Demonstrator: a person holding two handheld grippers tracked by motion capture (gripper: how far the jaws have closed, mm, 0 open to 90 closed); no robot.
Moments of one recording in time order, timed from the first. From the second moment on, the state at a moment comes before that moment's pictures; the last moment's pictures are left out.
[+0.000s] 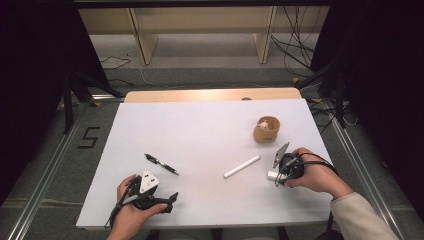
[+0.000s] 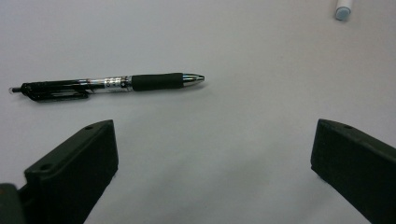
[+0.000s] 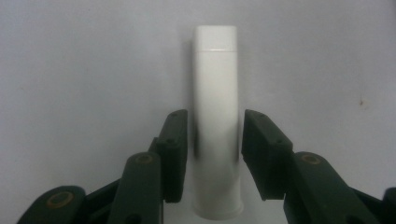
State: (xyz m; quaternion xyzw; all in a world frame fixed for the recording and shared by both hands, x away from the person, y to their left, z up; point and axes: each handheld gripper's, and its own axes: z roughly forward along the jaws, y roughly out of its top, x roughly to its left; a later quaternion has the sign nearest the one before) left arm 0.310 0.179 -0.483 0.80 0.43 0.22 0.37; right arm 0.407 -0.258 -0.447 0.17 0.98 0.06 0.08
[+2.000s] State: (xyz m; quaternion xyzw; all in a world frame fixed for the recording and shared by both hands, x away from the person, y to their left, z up) left arm 0.313 0.095 -0.475 0.85 0.26 0.15 0.44; right arm 0.388 -0.182 -0.420 0.03 1.00 0.08 0.04
